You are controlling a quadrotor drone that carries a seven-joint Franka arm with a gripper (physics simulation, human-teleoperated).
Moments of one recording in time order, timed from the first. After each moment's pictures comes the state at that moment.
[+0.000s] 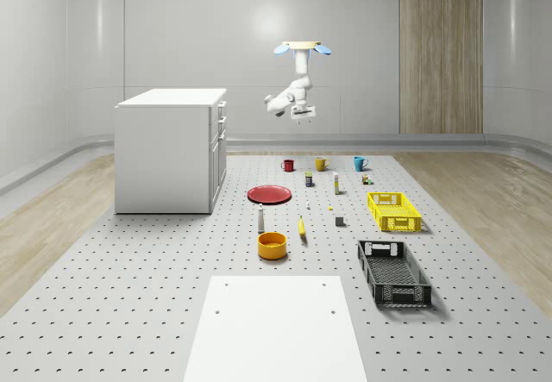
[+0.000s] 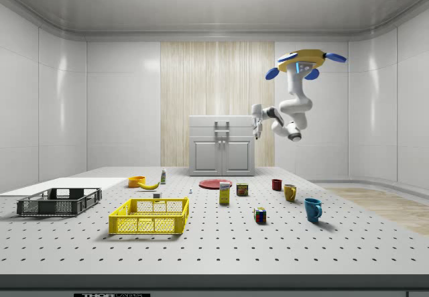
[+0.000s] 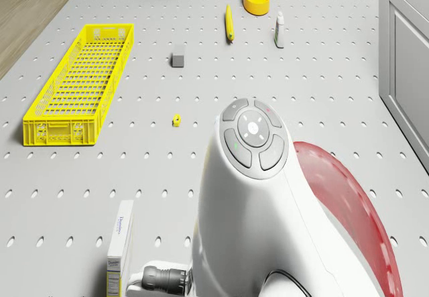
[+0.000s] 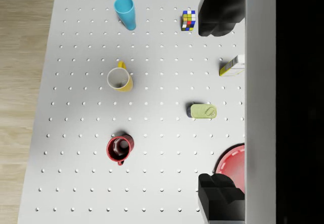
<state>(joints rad) -0.93 -1.00 1.21 -2.89 -1.97 1.18 1.50</state>
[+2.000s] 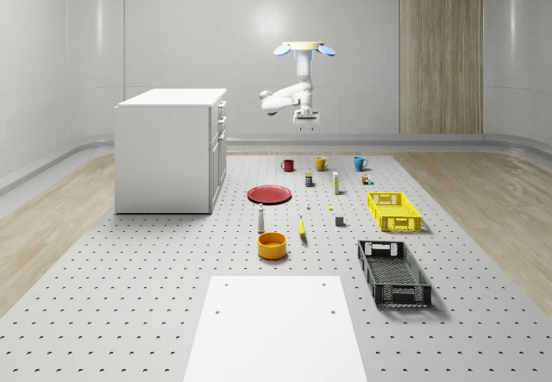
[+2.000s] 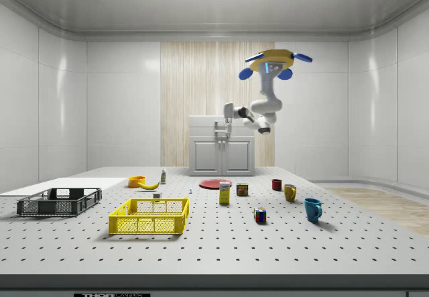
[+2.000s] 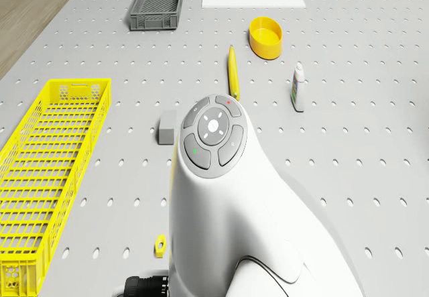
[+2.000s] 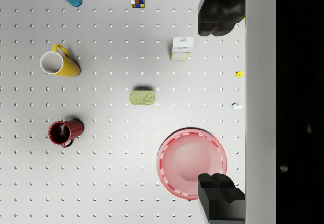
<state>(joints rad) -1.10 -1.23 1.31 -2.89 -1.91 1.30 1.63</state>
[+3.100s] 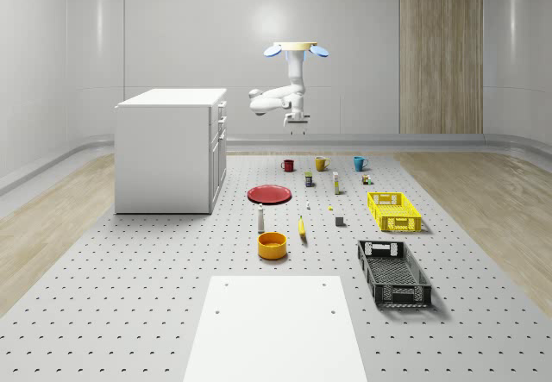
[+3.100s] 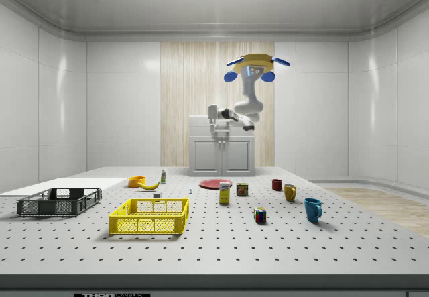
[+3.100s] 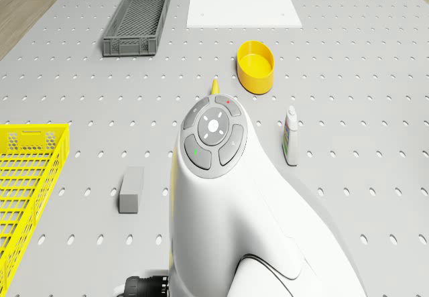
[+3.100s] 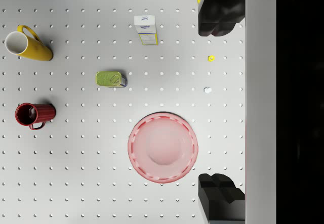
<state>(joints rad) -1.12 -1.31 1.33 -2.88 -1.86 1.38 1.65</state>
